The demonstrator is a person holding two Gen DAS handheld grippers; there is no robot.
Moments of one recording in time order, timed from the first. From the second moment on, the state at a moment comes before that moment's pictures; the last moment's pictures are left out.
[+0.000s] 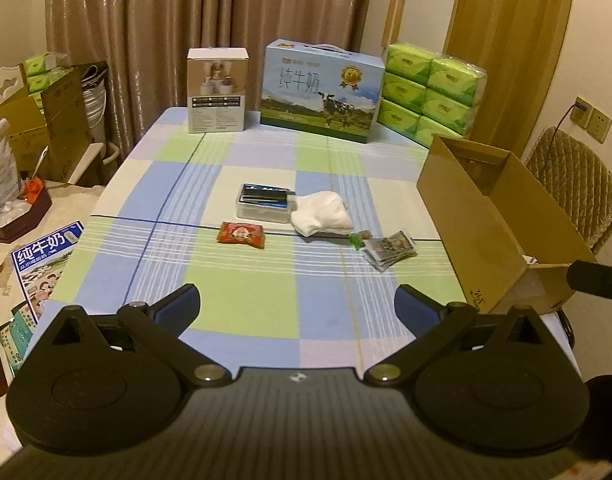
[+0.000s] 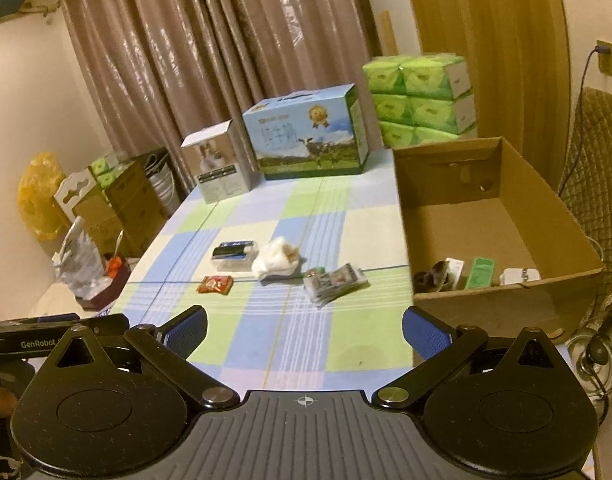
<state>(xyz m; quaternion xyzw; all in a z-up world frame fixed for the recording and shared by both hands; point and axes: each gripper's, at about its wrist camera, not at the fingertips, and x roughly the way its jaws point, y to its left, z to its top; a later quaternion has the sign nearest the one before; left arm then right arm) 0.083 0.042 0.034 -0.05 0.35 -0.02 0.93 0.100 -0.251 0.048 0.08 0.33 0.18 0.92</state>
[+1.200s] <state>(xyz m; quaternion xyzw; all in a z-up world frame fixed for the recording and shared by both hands) 0.177 0.084 -0.037 -0.03 0.38 0.00 0.93 0.215 -0.175 -0.057 0.04 0.37 0.17 0.91</state>
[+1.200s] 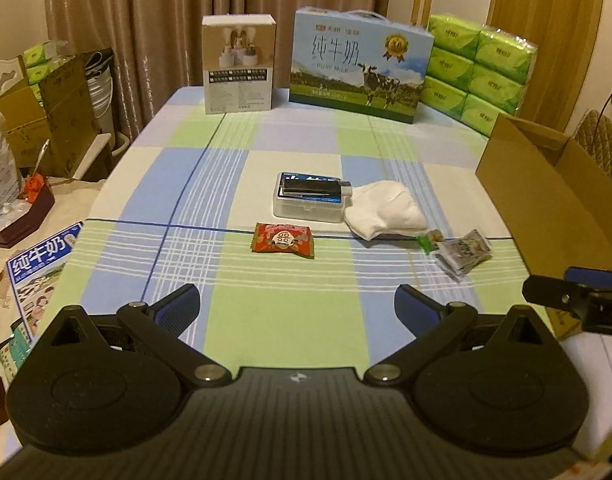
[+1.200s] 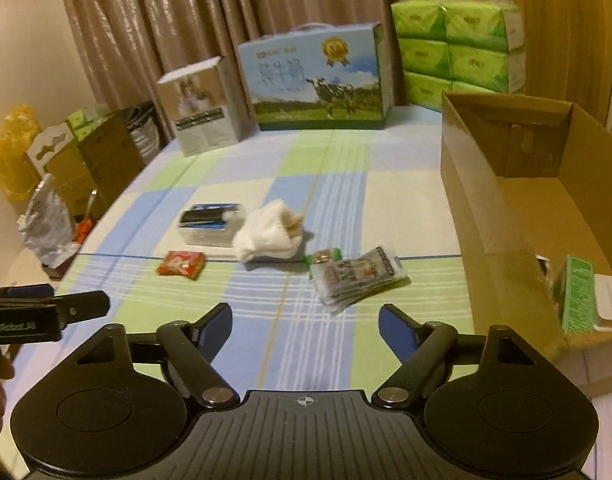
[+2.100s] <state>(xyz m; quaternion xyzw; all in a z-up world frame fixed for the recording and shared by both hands) 0.254 0.083 -0.100 -0.03 0.38 -0.01 0.92 0.329 -0.165 -0.133 0.10 0.42 0.10 0.90</state>
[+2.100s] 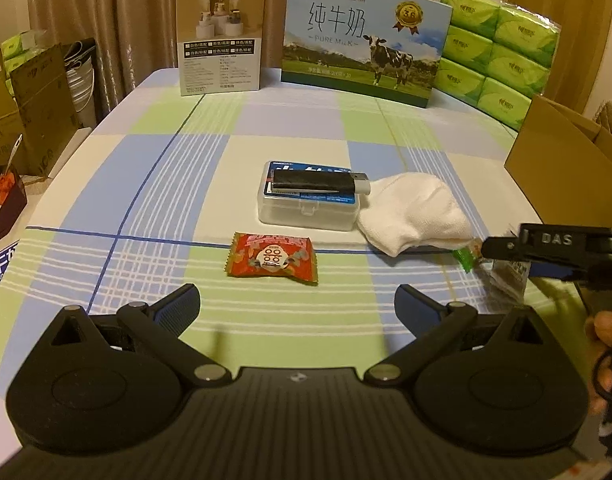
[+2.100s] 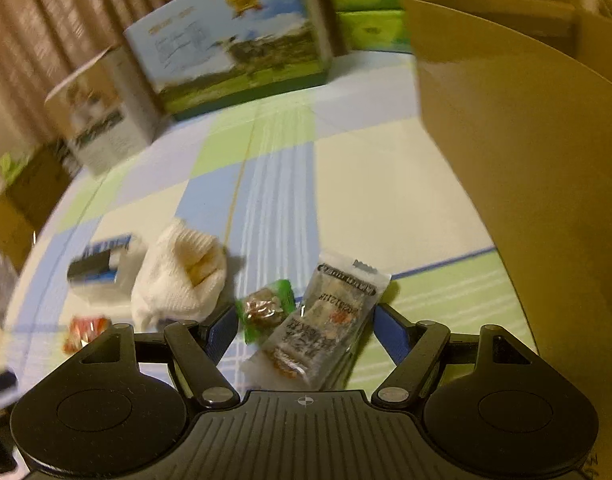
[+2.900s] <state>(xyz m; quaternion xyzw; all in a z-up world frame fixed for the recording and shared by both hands) 0.277 0.042 -0.120 0.03 0.38 -0.14 0.91 0.307 -0.168 -0.131 0.02 0.45 0.19 0.87</state>
